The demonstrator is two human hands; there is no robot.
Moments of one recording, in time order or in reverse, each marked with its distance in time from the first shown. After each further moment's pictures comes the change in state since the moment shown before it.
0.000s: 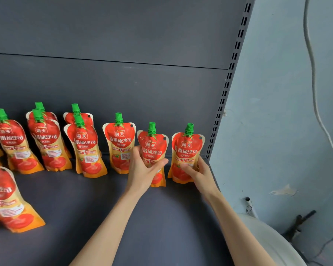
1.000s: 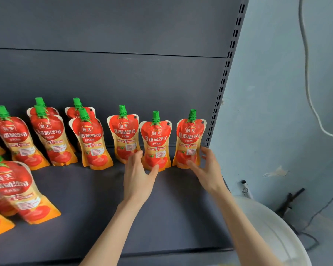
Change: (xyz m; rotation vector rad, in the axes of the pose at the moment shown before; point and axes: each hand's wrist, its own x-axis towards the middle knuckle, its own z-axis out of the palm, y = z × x) left_hand -0.038 -0.012 -0.028 0.427 0.031 0.060; right_hand -0.030 -0.001 0.007 -0.569 0.275 -0.009
